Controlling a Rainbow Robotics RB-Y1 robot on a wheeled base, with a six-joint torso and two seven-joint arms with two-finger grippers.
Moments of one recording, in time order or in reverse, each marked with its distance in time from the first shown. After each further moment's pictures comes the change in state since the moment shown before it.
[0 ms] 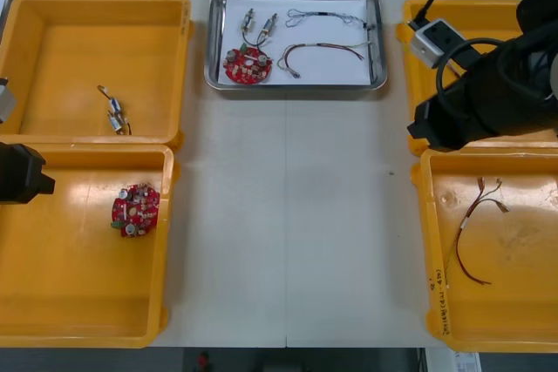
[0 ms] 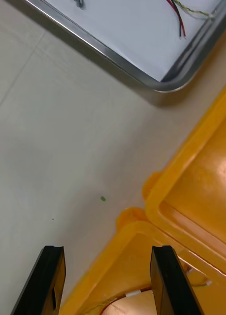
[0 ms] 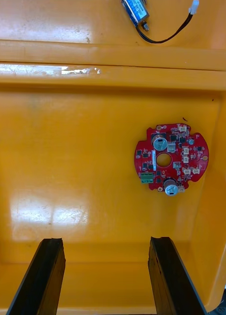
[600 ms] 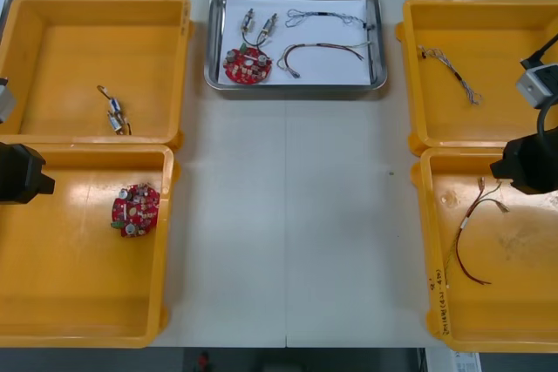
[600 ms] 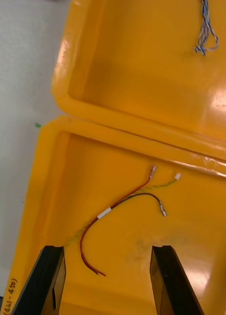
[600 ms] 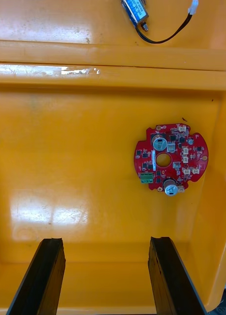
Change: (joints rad) right arm 0.306 -0.126 -0.265 -0.101 -0.100 0.000 -0.135; left arm 0.000 0.000 0.000 0.000 0.000 0.000 0.000
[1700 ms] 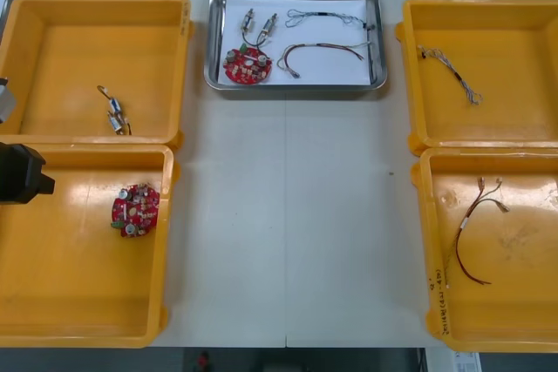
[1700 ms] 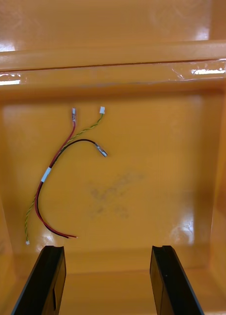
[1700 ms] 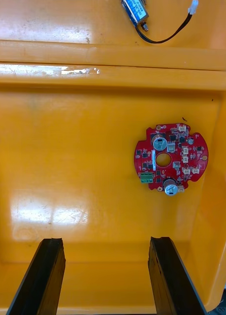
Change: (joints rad) right arm 0.209 -0.007 -0.245 0.015 -0.030 0.000 -0.084; left arm 0.000 0.000 0.000 0.000 0.000 0.000 0.000
